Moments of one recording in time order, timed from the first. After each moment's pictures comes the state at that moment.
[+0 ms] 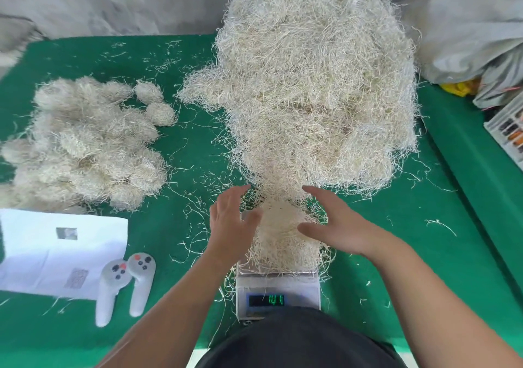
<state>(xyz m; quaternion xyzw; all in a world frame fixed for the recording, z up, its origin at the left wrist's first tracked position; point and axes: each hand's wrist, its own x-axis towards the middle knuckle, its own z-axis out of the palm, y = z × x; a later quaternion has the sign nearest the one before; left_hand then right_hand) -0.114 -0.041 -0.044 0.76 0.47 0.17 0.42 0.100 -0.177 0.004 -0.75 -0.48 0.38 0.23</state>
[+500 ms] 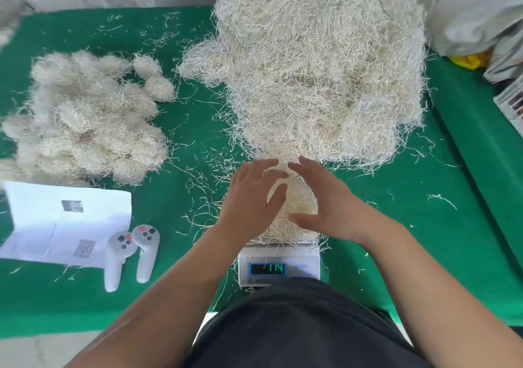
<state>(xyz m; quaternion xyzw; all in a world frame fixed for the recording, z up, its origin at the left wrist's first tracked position) -0.105 -0.067 -0.014 0.91 0.30 0.16 0.24 0.065 -0.188 0.017 -0.74 -0.59 0.27 0.19</state>
